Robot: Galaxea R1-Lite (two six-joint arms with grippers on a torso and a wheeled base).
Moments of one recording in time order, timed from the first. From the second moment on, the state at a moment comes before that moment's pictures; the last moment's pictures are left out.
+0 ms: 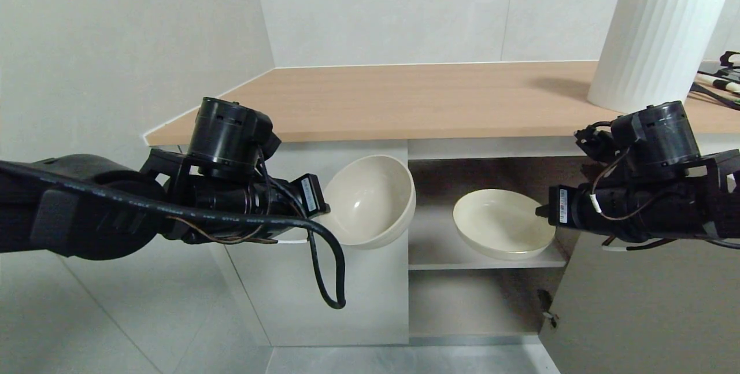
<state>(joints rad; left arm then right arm) -0.46 1.74 -1.11 0.00 -0.04 -0.67 0.40 1.64 -1.02 0.00 -0.06 0.40</state>
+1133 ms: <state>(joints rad) -0.49 1.75 -1.09 0.05 -0.04 -0.59 0.38 2.14 -1.04 -0.41 -0.21 0.41</state>
